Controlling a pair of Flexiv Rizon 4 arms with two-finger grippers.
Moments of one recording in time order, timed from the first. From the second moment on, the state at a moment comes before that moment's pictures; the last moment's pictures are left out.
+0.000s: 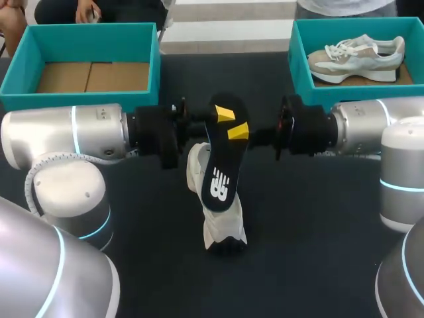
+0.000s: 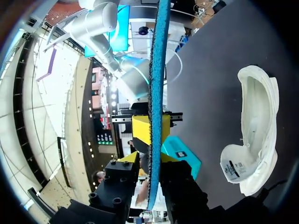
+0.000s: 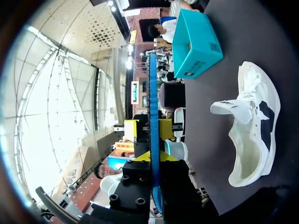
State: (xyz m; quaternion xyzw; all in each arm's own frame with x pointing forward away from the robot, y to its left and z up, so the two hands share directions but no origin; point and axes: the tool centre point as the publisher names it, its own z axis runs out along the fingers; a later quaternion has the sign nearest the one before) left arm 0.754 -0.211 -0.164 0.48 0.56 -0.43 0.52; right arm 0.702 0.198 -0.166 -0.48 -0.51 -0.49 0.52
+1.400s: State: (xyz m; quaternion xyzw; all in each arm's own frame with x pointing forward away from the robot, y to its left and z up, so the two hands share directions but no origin) left arm 0.742 -0.179 -0.163 0.44 0.60 -0.48 0.47; right arm 0.701 0.166 -0.159 -0.48 -0.55 -0.55 0.41
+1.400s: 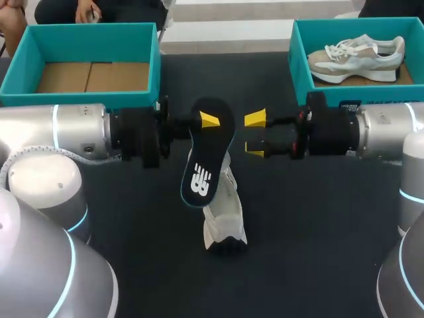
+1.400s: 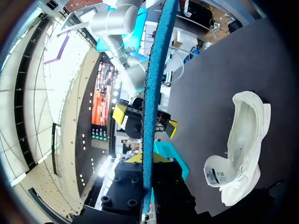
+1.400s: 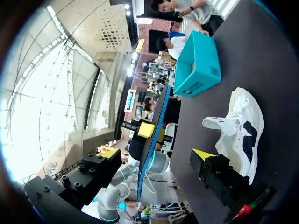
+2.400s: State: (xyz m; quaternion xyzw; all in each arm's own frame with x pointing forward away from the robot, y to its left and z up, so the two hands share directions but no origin) left arm 0.727 -0.156 -0.158 0.40 0.61 -0.55 0.41; right arm 0.693 0.150 -0.108 -0.34 -0.67 -0.65 0.14
